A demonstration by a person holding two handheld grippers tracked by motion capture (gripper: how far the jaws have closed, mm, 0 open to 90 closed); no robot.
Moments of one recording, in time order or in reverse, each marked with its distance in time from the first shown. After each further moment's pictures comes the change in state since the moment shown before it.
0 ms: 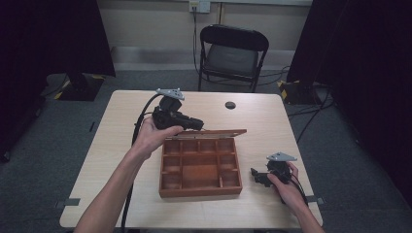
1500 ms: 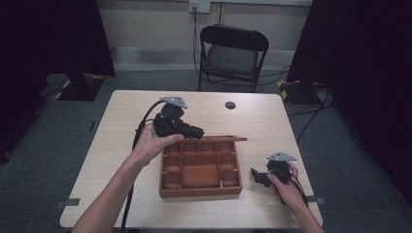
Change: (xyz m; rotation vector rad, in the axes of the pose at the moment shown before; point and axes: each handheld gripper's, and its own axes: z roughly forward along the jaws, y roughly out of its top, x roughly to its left) left arm -0.014 -0.009 0.004 0.061 0.004 0.000; right arm 0.000 0.000 0.000 -0.001 0.000 0.000
